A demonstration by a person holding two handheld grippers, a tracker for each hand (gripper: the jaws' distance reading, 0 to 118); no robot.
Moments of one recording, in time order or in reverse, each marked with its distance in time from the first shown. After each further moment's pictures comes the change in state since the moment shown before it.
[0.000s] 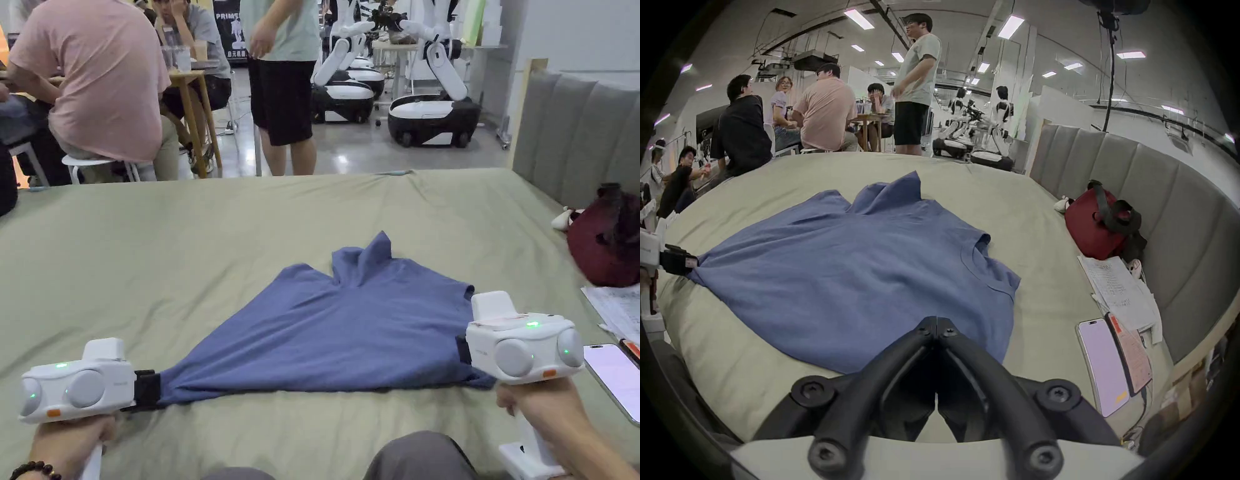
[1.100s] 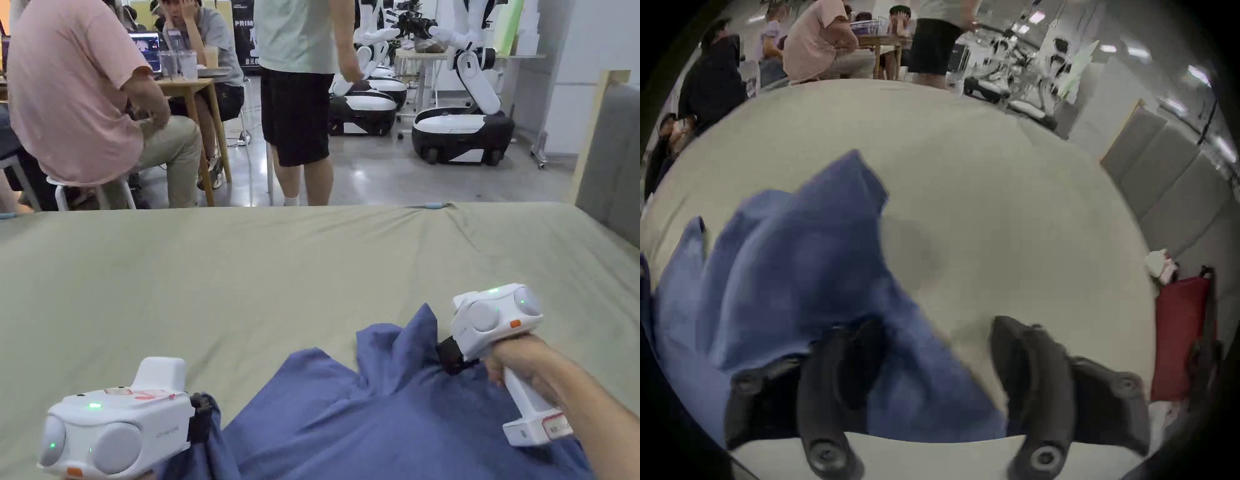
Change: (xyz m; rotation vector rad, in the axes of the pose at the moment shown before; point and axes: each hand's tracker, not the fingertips) left arm 0.090 0.140 -0.125 0.065 -0.184 -0.137; right arm 0.002 0.194 -0.333 -0.348 0.101 0.142
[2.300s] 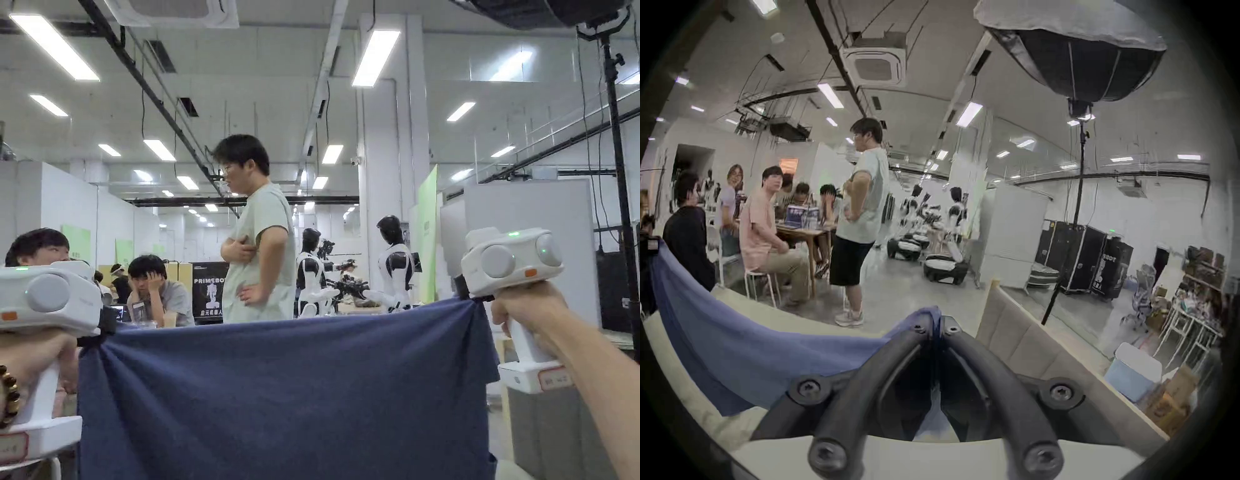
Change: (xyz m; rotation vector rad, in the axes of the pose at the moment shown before) left arm -0.029 0.387 0.220 0.488 0.180 0.076; right arm 0.141 0.155 0.459 0.781 -0.338 -0.203
